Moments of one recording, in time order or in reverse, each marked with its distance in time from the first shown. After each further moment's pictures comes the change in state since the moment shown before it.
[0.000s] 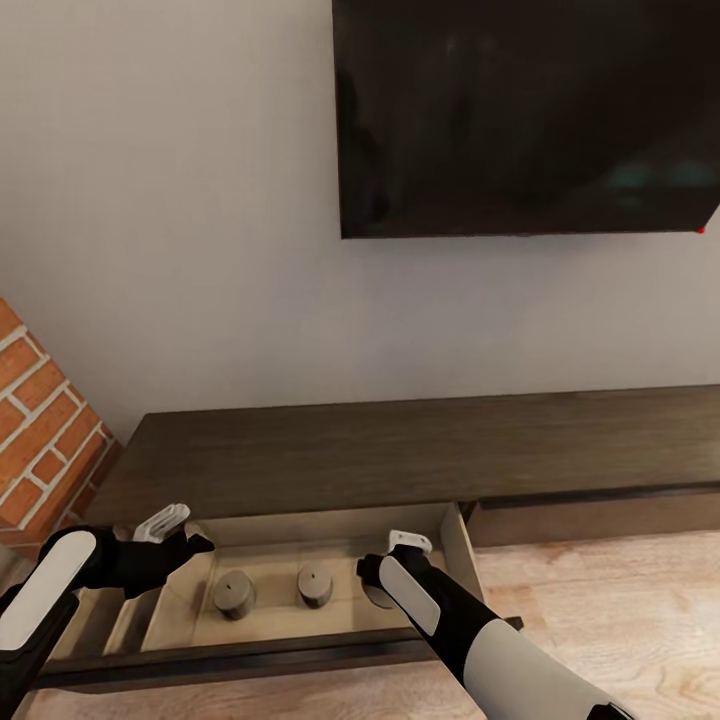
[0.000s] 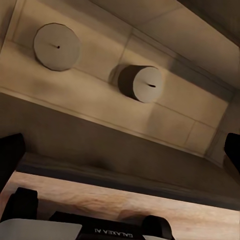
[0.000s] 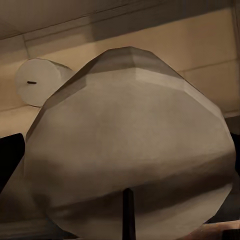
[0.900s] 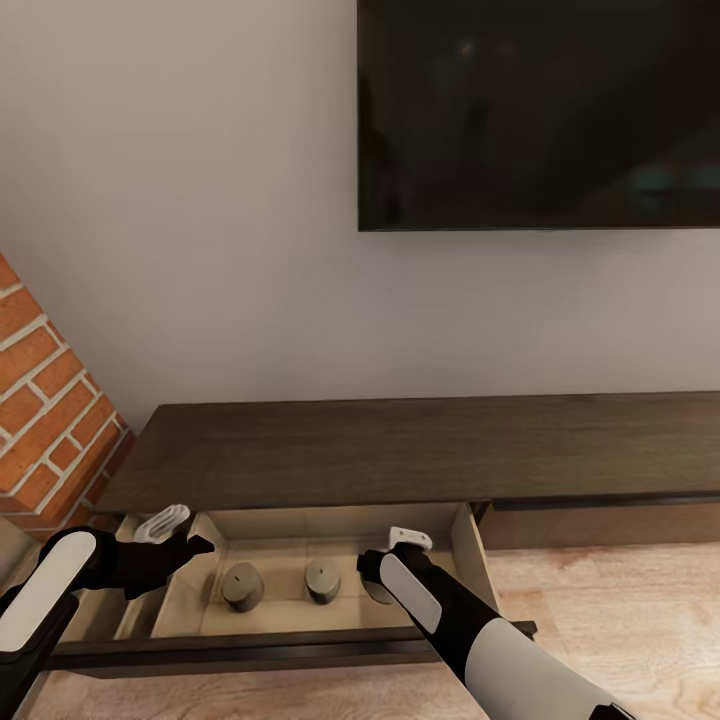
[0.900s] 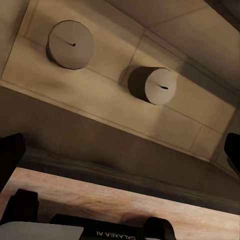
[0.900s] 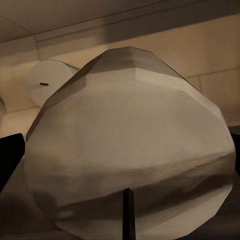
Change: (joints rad) left arm 0.002 0.000 -0.001 0.000 0.000 0.000 0.000; right arm 0.000 -0.004 -0.004 -0.017 -0.006 -0.012 0.000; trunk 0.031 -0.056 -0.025
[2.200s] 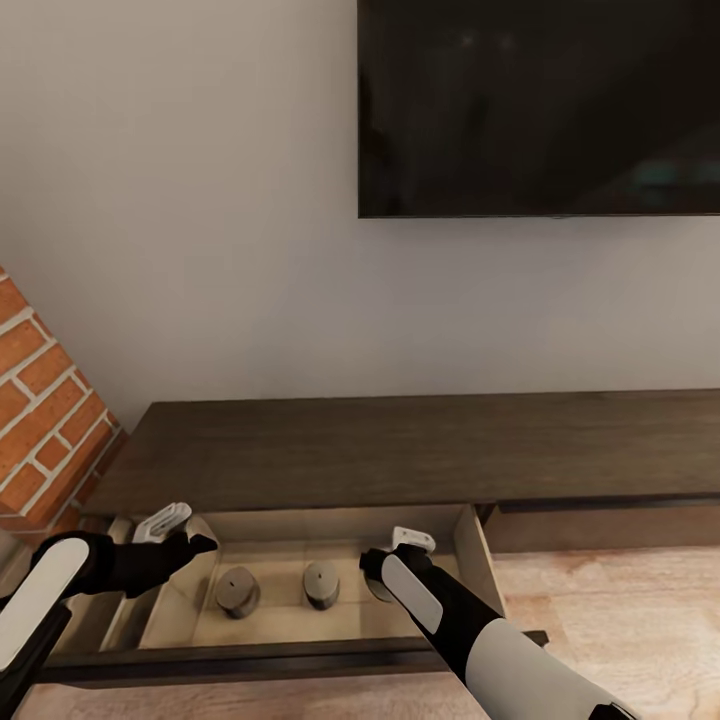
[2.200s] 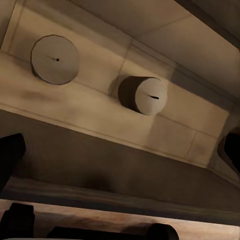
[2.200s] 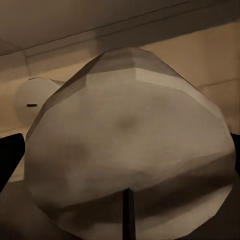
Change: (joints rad) left arm 0.048 0.002 0.009 -0.112 0.006 0.000 -0.002; right arm 0.000 -0.002 -0.005 0.017 -0.005 -0.046 -0.002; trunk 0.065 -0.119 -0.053
